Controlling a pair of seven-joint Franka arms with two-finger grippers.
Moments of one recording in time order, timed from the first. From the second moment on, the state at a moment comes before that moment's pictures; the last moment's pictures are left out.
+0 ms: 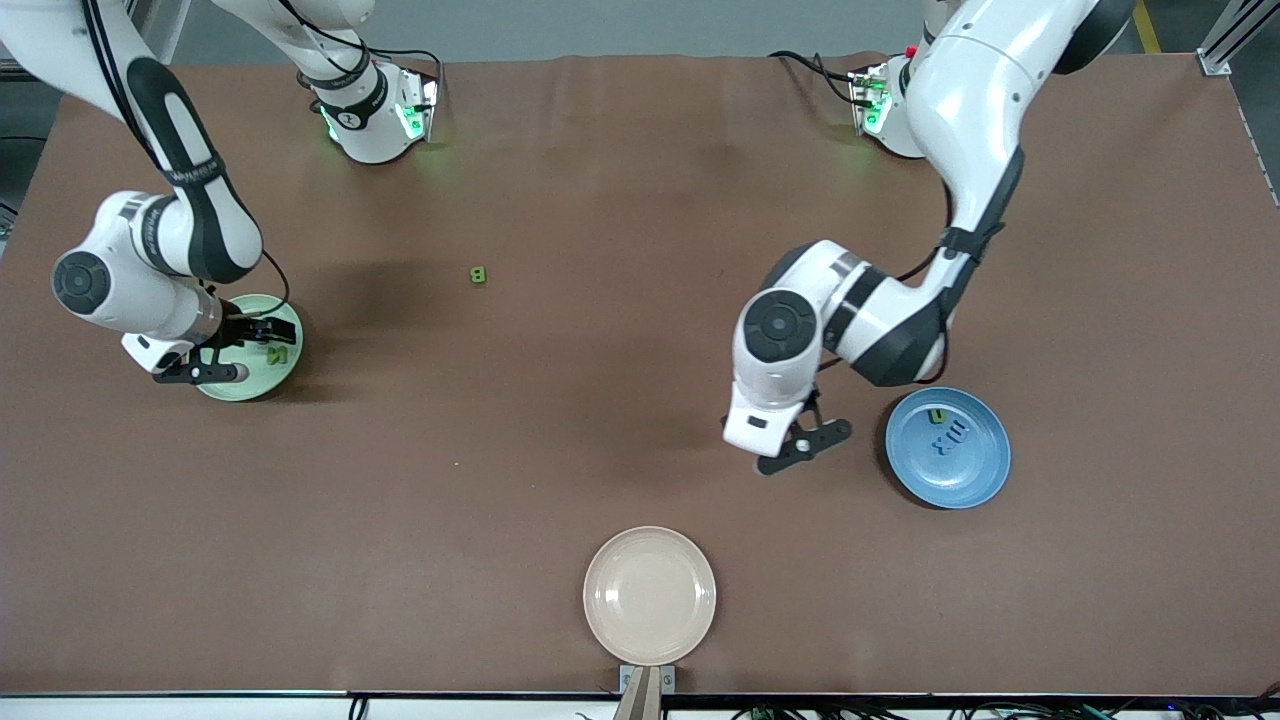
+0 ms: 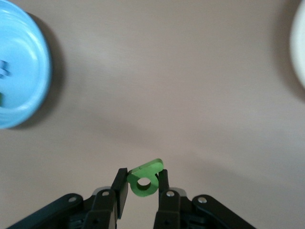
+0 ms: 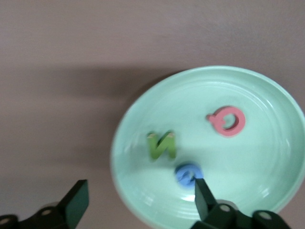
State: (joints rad) left arm -0.28 0.68 -0.32 -1.43 0.35 1.98 -1.06; right arm -0.17 0.17 -0.01 -2.30 -0.05 2.27 -0.19
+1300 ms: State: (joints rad) left arm 0.09 0.66 -0.32 -1.62 0.35 2.06 -0.69; right arm 0.50 0.05 0.01 -2.61 0.03 2.63 0.20
